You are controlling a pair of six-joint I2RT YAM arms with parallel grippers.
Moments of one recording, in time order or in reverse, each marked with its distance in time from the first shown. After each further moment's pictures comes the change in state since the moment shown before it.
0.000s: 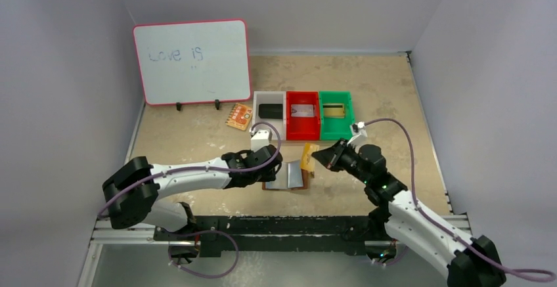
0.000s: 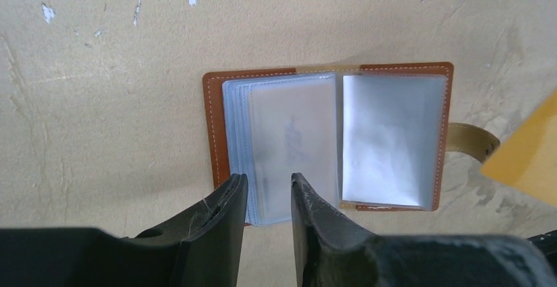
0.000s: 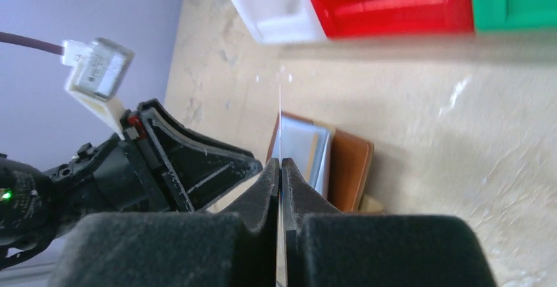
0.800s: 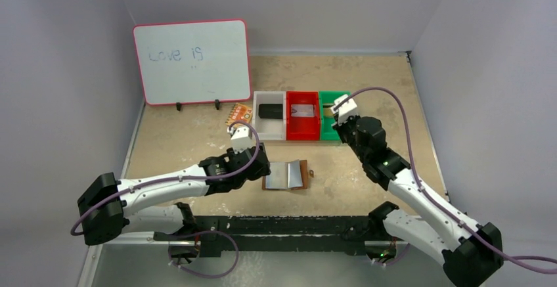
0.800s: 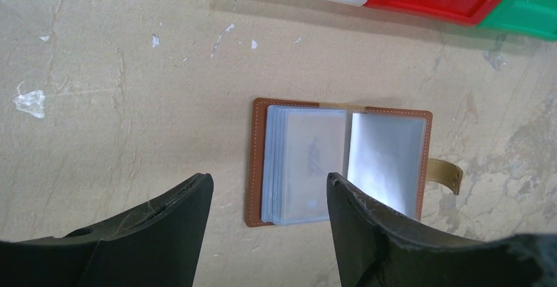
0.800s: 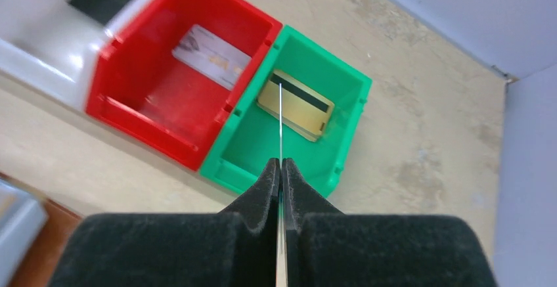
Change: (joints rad) left arm 0.000 -0.249 -0.072 -0.063 -0.163 -0.093; right arm 0.000 0.111 0.382 -0.206 0.429 -1.148
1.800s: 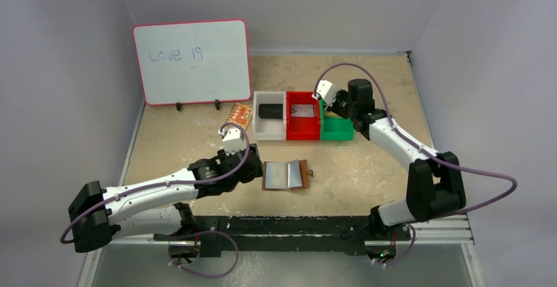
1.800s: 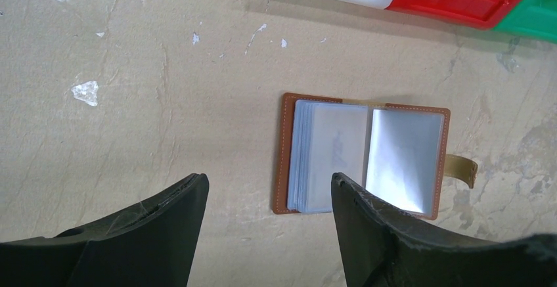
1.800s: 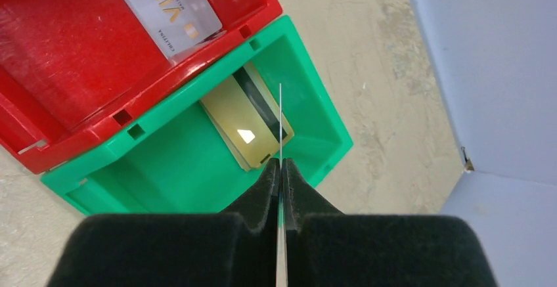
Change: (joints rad) left arm 0.000 -0.106 -0.020 -0.107 -0.027 -0.008; right arm -0.254 0.568 0.309 -0.042 -0.334 -0.605
